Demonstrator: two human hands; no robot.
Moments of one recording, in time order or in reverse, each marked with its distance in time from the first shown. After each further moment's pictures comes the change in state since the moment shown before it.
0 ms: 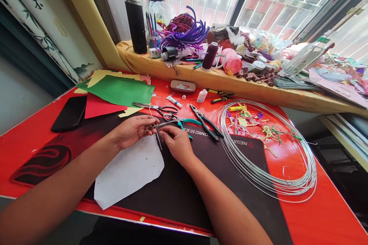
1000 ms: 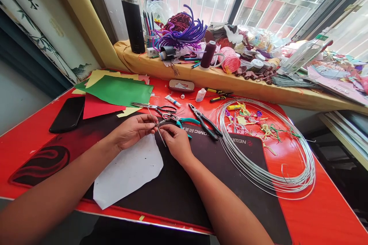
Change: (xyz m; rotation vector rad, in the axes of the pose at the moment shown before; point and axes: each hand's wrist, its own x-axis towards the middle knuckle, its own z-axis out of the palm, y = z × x) left_hand 0.005 -0.009 -0.003 -0.008 -0.105 0.113; right_hand 0.000 0.004 0.002 0.048 0.040 0.034
